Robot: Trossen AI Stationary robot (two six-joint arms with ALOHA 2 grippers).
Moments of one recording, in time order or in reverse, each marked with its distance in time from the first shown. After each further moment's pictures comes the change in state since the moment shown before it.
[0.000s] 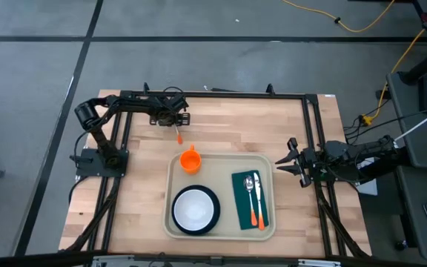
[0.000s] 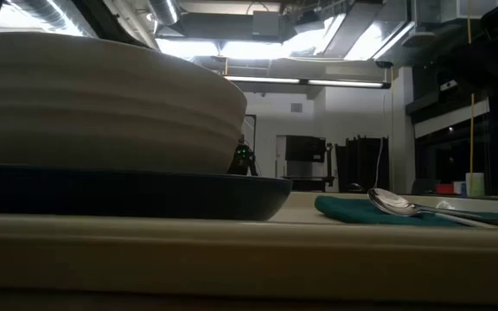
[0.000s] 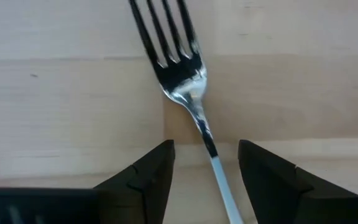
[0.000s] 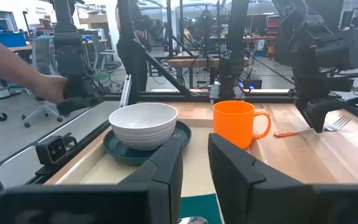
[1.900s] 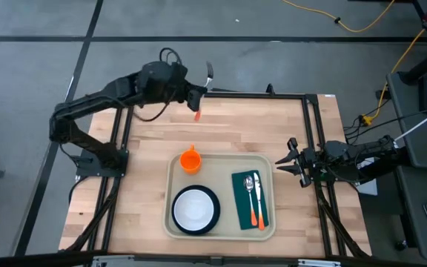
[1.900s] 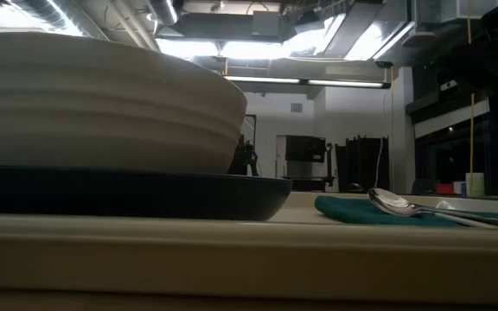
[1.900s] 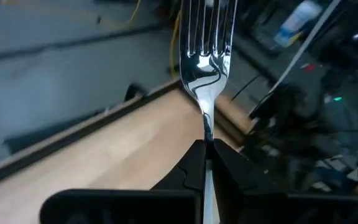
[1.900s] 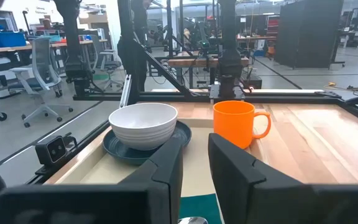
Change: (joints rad) left arm -0.329 -0.325 0.705 -0.130 0.031 0.344; right arm 0.000 0.000 0.000 0.000 0.000 -0.001
